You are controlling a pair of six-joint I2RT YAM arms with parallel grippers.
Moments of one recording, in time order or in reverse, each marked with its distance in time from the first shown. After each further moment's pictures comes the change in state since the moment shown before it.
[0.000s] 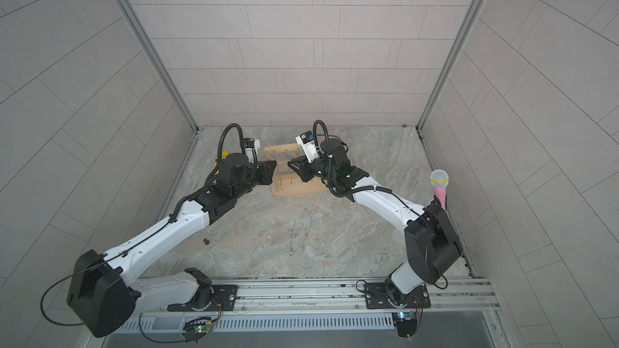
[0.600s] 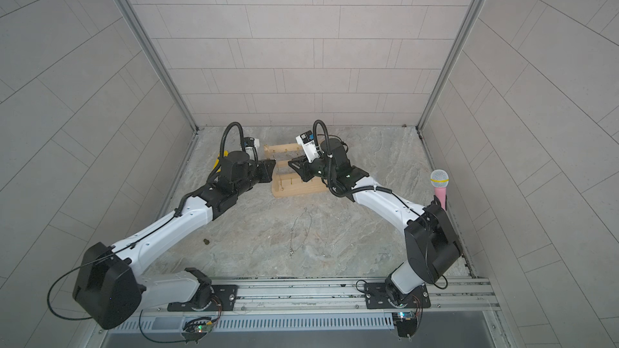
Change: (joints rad) left arm 0.034 0.033 0.004 0.007 0.006 -0.004; right arm 0.000 0.000 0.000 0.000 0.013 -0.014
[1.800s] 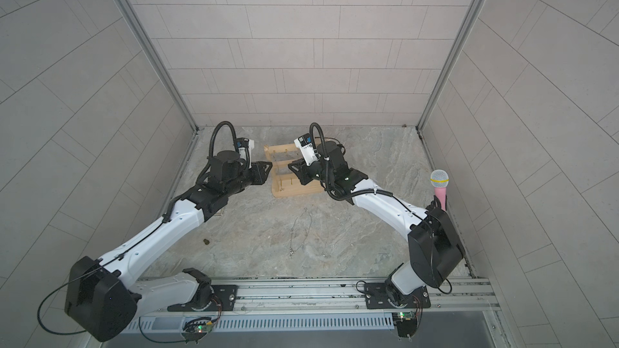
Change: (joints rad) left arm 0.053 -0.046 0.001 -0.072 0.131 0.026; right arm 0.042 -0.016 0.000 -0.058 0.095 -0.008
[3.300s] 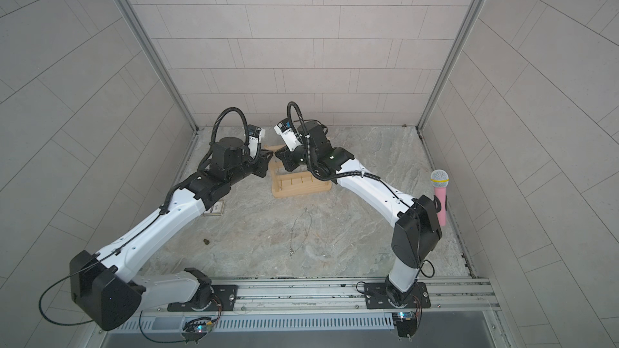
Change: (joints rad) left arm -0.028 0.052 0.213 -0.154 -0.091 0.372; right arm 0.053 0.173 0.426 -0.331 0.023 -0.122
